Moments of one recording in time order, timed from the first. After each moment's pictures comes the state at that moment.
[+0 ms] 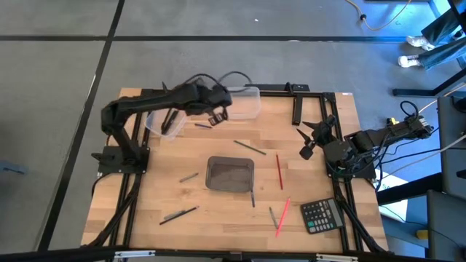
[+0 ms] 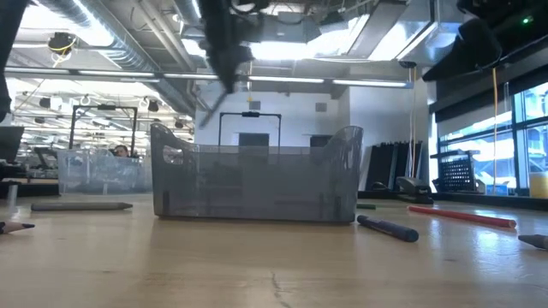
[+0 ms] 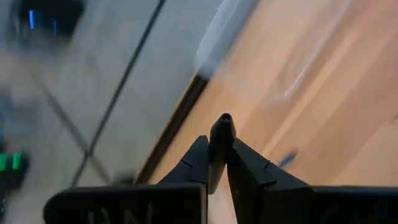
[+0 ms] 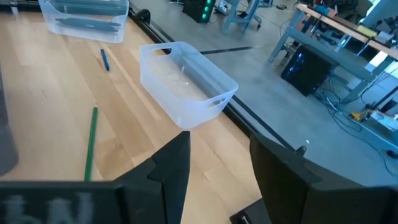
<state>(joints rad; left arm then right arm) 0.30 1.69 1.65 -1.16 -0.62 -0.17 0.35 0.62 0.54 -0.61 1.04 0.32</state>
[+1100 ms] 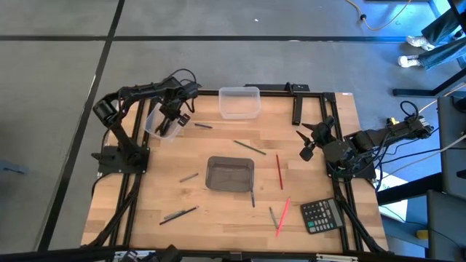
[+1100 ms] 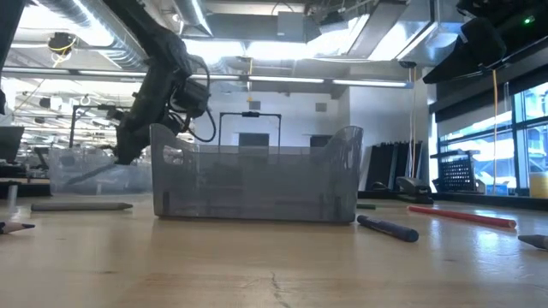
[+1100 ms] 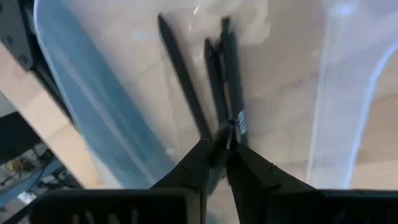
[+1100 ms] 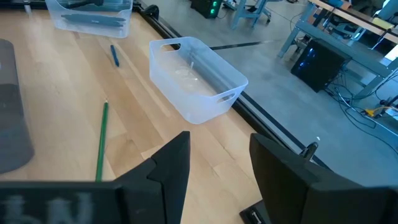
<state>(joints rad) 0.77 1.68 1.11 -1.19 -0.30 -0.33 0.35 0.62 0.54 -0.62 0.99 0.34</state>
